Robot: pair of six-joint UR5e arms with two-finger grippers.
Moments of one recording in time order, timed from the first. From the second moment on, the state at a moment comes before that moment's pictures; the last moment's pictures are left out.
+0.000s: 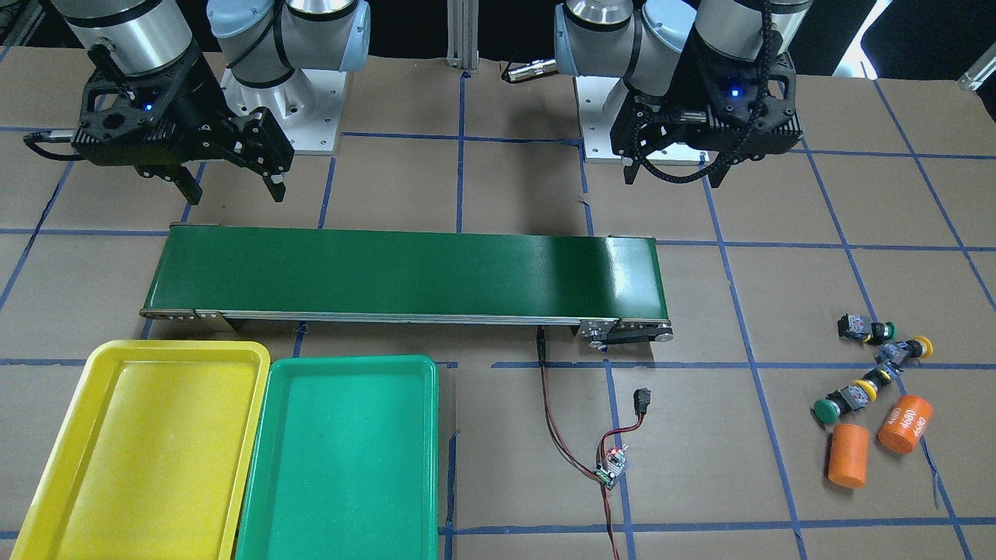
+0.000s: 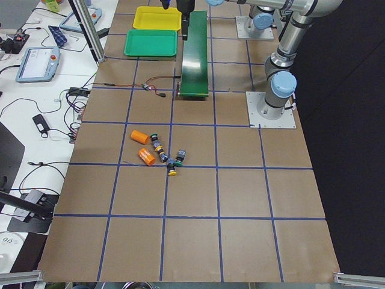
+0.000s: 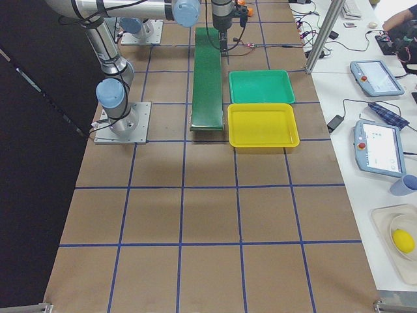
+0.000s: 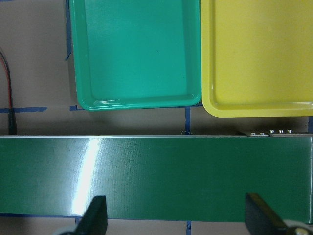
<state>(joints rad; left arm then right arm) -1.60 -1.56 -1.50 -1.62 1.58 0.00 1.53 -1.64 1.66 -1.68 -1.46 -0.01</state>
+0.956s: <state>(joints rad) -1.56 -1.55 -1.51 -1.62 1.58 0.09 1.53 -1.64 1.66 -1.68 -1.47 -0.01</state>
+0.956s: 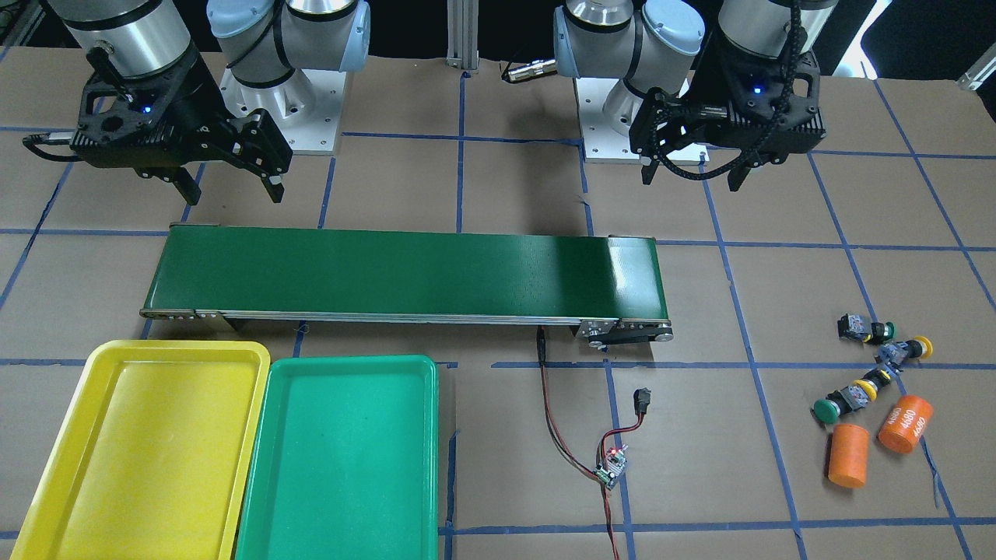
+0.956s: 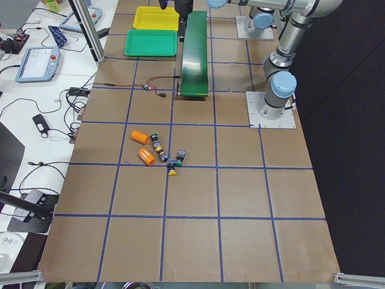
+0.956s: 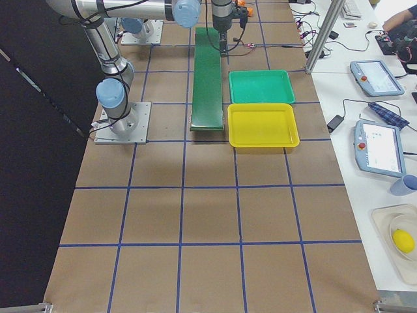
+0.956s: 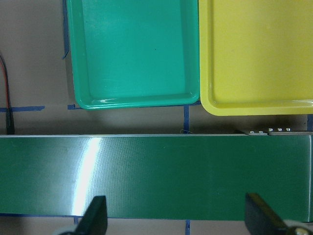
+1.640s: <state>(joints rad) -1.31 -1.68 -1.55 -1.58 1.58 0.33 1.52 -1.64 1.66 -1.68 -1.47 -0.01</state>
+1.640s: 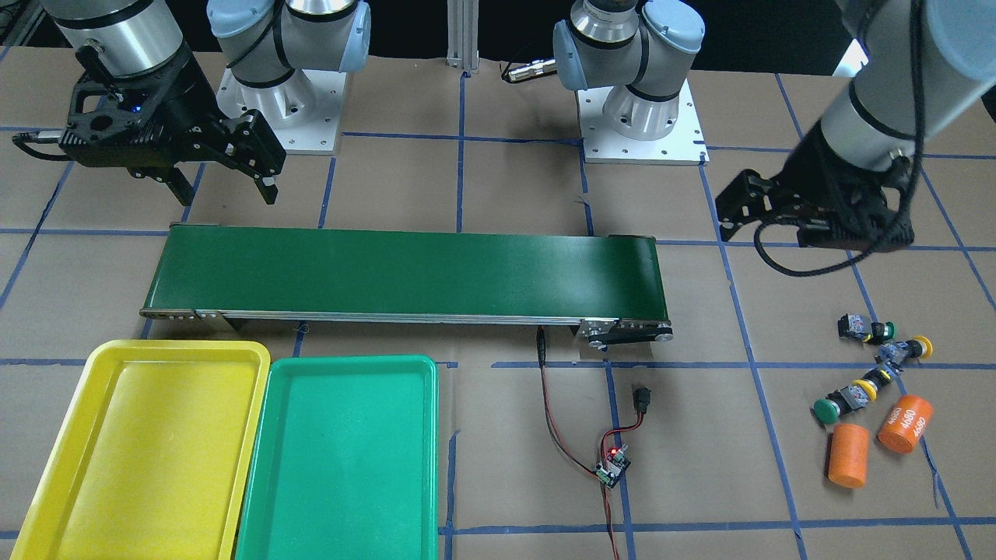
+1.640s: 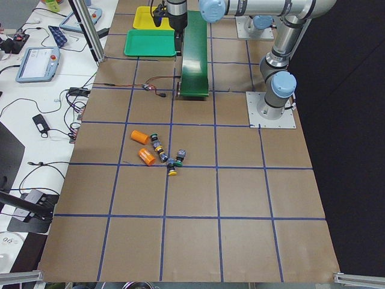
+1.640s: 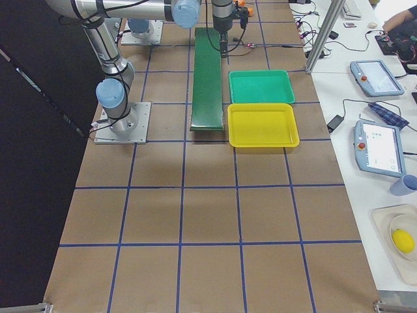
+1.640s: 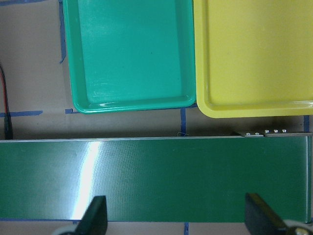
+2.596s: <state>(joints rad) -1.12 -2.22 -1.33 -1.15 1.67 0.85 1.50 -1.64 1.66 -1.68 -1.47 -0.01</state>
